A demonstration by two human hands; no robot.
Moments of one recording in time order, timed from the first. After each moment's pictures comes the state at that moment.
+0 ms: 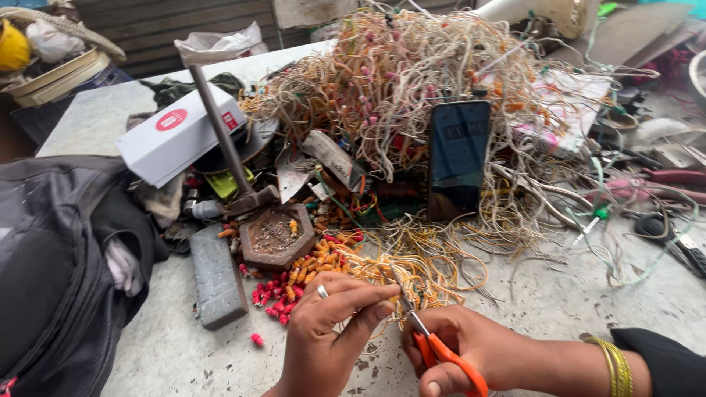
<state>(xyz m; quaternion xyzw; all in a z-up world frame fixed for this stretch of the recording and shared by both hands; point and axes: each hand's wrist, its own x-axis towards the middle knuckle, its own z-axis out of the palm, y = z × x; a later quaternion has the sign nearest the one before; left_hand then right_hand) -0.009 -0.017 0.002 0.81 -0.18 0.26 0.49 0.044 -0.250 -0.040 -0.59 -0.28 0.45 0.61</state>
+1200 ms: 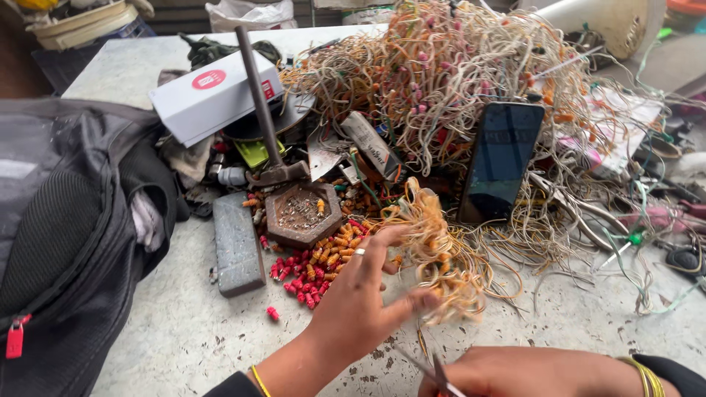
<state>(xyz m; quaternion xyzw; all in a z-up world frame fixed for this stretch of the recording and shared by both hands) 0.011 -0.007 -0.024 0.85 -0.12 0.08 0.50 0.048 -0.246 0.005 -0.60 -0.47 0.52 0.37</state>
